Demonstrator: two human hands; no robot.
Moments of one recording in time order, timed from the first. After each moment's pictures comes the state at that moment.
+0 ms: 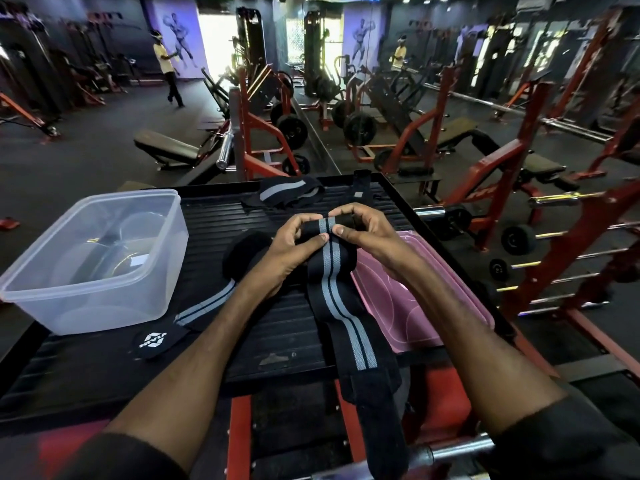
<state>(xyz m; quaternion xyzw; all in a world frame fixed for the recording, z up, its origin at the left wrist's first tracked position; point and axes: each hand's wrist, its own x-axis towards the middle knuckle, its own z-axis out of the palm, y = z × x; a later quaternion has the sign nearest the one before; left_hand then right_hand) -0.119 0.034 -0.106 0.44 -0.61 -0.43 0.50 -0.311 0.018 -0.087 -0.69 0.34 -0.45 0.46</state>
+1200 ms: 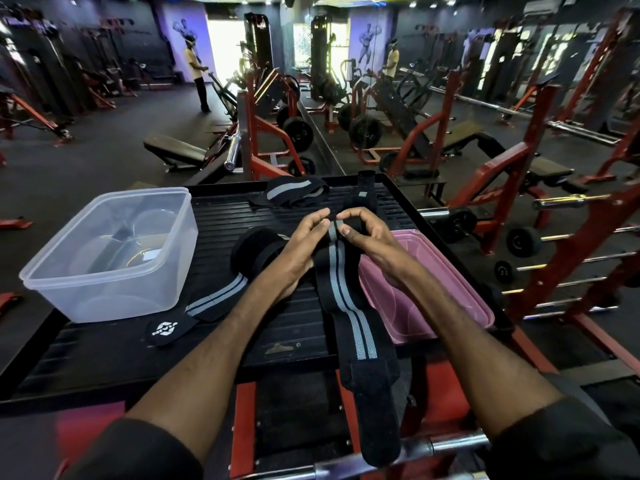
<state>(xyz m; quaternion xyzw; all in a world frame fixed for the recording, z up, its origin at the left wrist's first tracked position) -0.137 0.049 -0.099 0.45 -0.56 -0.51 0.47 -0.307 0.030 -0.103 -0.67 0.34 -0.47 0.47</state>
